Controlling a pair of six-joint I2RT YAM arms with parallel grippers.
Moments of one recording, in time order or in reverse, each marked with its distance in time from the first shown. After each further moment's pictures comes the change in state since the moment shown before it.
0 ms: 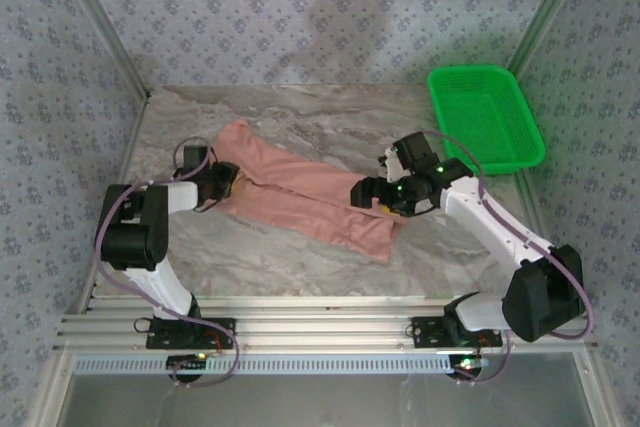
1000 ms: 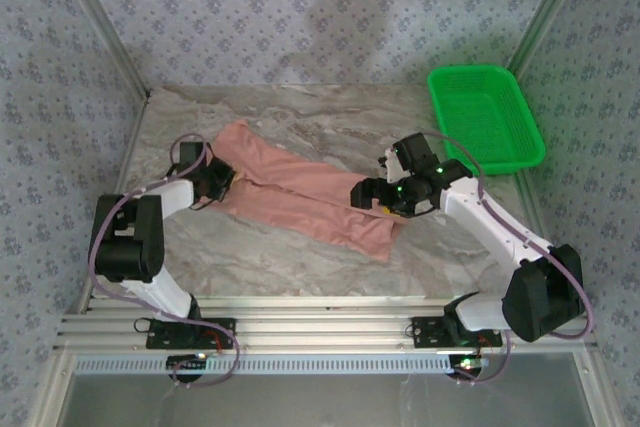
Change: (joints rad) left arm 0.004 -0.096 0.026 -0.161 0.010 0.043; right arm -0.002 0.000 -0.010 0.012 0.000 0.000
